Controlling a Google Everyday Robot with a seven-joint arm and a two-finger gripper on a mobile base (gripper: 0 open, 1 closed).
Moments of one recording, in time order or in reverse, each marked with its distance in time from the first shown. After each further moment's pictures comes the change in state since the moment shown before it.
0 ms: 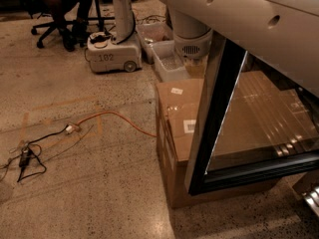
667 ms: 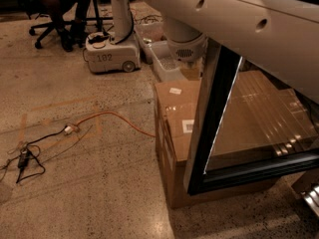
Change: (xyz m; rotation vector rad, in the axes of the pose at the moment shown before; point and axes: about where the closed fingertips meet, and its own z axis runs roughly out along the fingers) arm -0.026 0.009 0.001 0.012 0.005 -0.056
